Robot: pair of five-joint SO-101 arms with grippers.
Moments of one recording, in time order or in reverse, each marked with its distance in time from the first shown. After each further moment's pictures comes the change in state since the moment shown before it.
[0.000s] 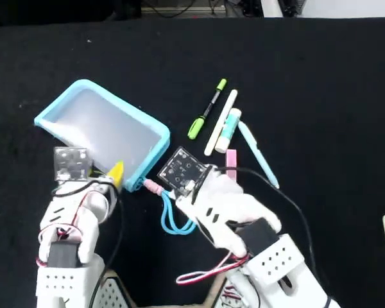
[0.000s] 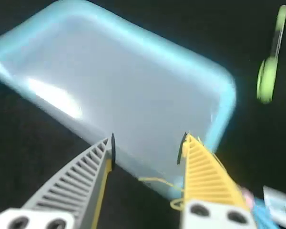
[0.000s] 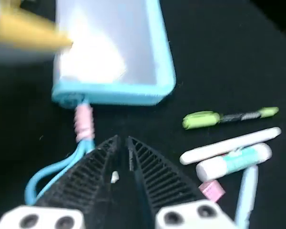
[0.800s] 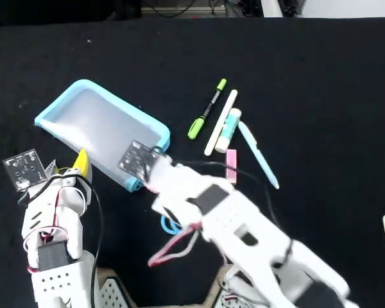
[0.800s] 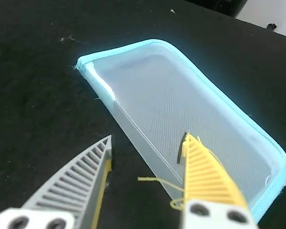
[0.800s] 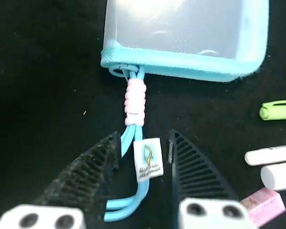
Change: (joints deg) left arm -14.9 0.4 0.2 -3.4 9.6; right arm -7.4 41.6 -16.9 -4.9 -2.7
